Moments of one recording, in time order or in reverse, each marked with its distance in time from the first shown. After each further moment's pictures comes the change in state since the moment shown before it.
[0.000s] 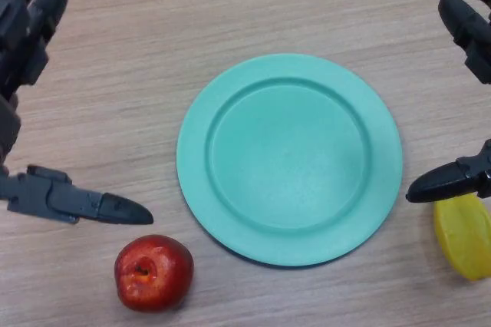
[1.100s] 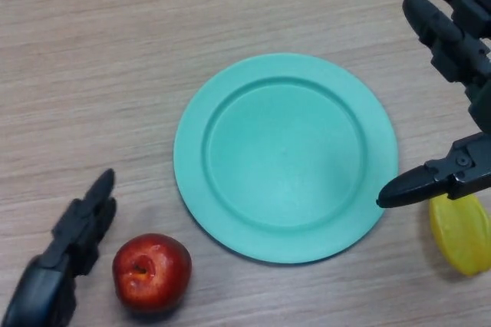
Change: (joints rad) left arm 0.416 -0.137 -0.197 0.662 0.156 -0.726 -0.106; right arm -0.035 0.032 0.085 -0.002 -0.035 0.000 0.000
